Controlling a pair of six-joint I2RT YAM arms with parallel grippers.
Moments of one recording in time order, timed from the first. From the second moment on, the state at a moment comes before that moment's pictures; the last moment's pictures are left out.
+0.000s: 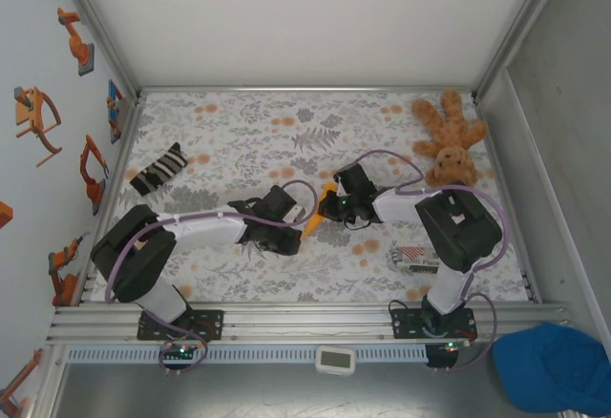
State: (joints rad) left arm -0.90 1.57 0.81 -0.39 0.24 -0.47; right arm 0.60 1.78 0.81 0.03 -0.36 0.81
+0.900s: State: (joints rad) left arm -0.82 1.83 0.90 0.01 0.36 -0.62; right arm 0.60 1.72 0.75 0.05 -0.37 0.85
